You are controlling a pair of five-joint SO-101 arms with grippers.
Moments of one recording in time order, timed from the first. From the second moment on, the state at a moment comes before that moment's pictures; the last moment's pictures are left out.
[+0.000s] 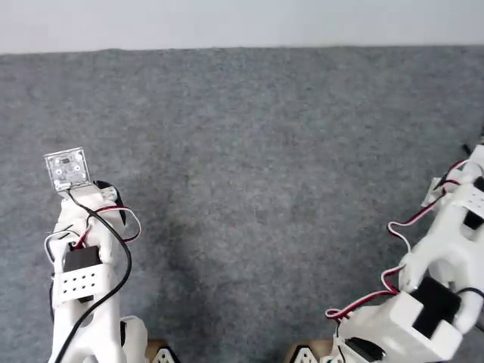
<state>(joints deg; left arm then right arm) -18.4 -46.0 74.0 23.3 5.1 36.0 2.1 19.3 51.1 11.8</state>
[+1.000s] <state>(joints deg) -21.5 -103.2 97.0 48.4 -2.4 26.7 -42.0 63.3 56.0 13.3</state>
